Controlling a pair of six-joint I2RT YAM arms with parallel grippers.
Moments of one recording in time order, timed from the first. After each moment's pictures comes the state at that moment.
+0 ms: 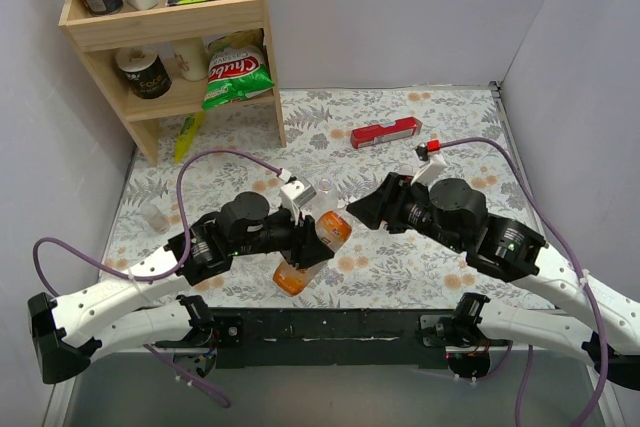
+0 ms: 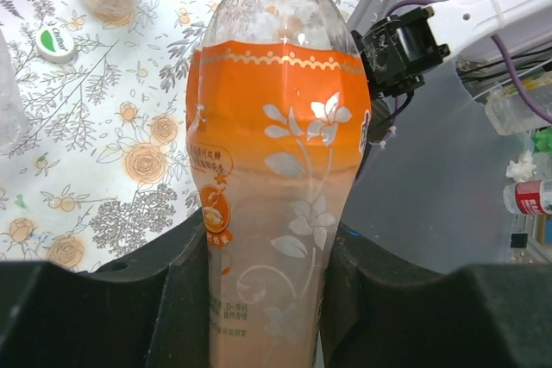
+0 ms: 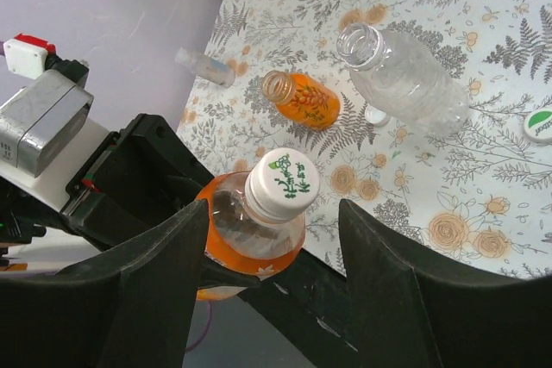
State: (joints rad) left arm -1.01 0.89 0.81 -0.30 0.26 -0.46; right arm 1.05 0.80 1.01 -0.52 0.19 0.84
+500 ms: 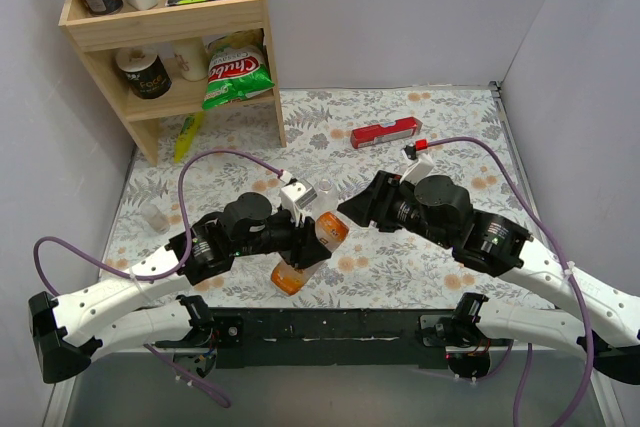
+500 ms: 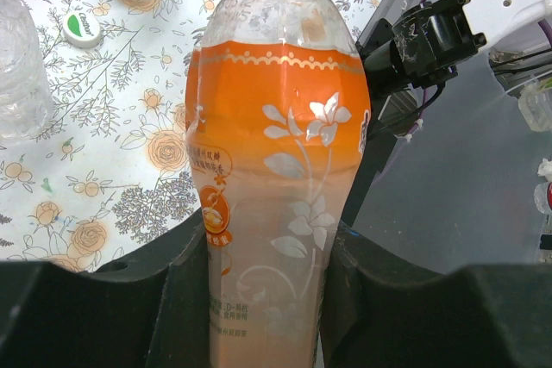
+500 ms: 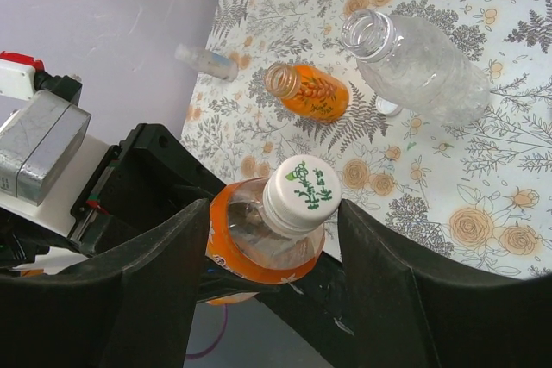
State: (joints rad) left arm -1.01 0.89 0.81 -0.34 0.22 -0.43; right arm 1.05 0.87 1.00 -0.48 0.17 0.93
